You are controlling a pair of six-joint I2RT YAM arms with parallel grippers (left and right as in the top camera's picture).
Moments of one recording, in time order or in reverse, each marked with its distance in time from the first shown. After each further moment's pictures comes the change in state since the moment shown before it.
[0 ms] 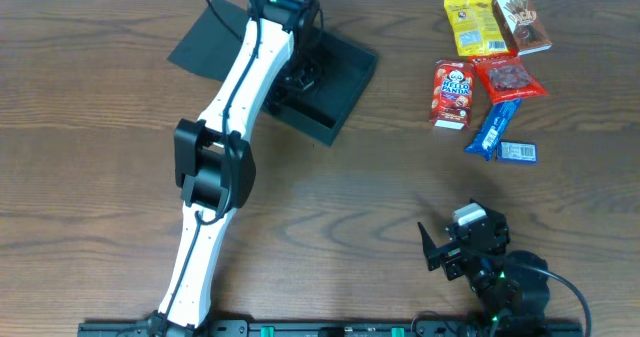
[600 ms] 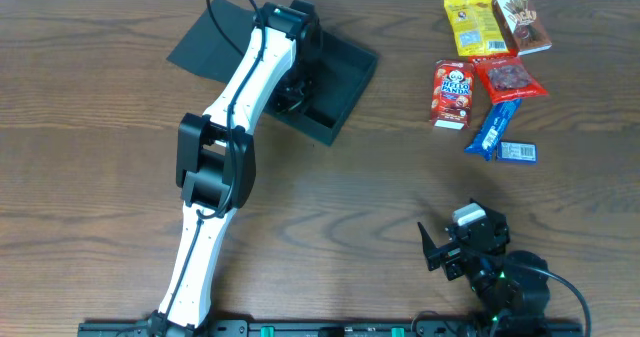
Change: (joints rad) left arm -0.001 0.000 -0.110 0.032 -0.012 0.016; right arm 0.000 0.000 0.000 0.000 0.000 -0.006
